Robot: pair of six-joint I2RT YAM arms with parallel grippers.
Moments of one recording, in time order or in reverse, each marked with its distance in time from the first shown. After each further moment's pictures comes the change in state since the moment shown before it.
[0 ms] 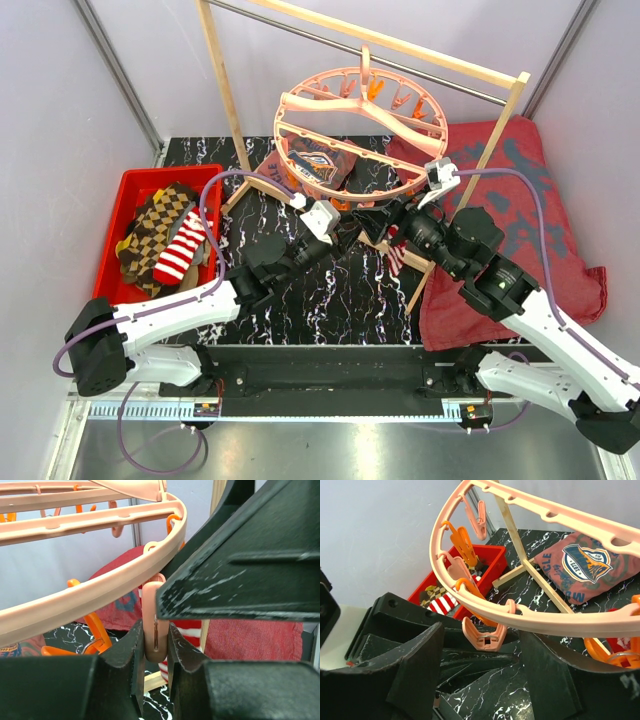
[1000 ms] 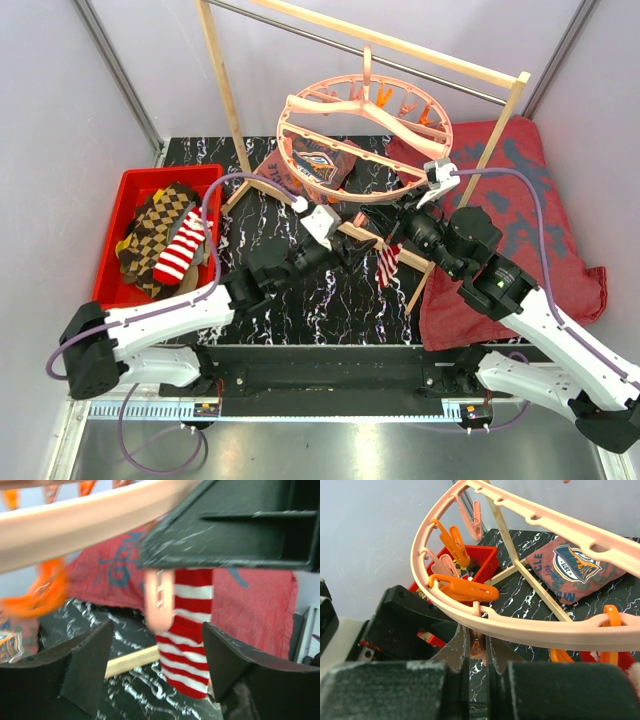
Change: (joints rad) left arm -0.024 -0.031 -0.014 -0.110 -0.033 -0.045; right arm 0.000 0.012 0.001 -0.006 0.032 -0.024
